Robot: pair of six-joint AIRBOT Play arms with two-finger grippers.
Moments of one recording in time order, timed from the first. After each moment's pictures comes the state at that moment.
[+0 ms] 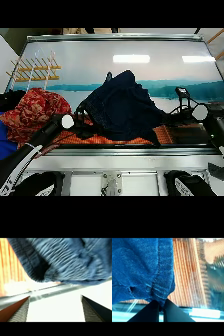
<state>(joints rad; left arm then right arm) -0.49 -1.14 0.69 1.04 -0.92 -1.87 0.04 -0.94 0.80 -1.39 1.16 1.62</state>
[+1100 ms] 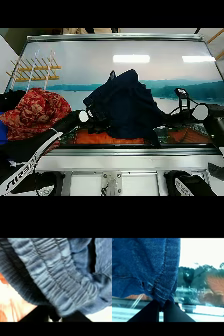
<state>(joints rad) -0.54 -1.43 0.84 0.97 -0.76 -1.93 0.04 -0.94 0.80 -1.35 1.19 1.62</state>
